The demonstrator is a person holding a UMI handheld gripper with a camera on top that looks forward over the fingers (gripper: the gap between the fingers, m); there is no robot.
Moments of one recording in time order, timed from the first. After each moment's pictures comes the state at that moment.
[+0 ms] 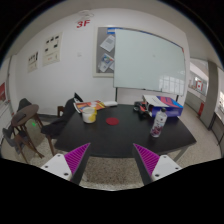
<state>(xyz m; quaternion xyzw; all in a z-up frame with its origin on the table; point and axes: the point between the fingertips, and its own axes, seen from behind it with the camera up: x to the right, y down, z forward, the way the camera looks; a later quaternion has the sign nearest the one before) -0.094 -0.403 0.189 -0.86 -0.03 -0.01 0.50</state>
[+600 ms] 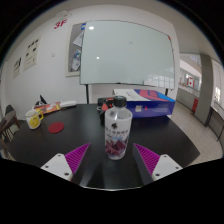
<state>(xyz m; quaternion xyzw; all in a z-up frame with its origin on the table) 0.176 -0.190 0.072 -0.85 0.02 -0.04 0.52</state>
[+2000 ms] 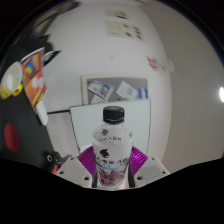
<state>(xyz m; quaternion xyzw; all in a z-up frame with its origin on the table) -0.041 0.009 0.342 -0.50 -0.37 -0.58 0.53</state>
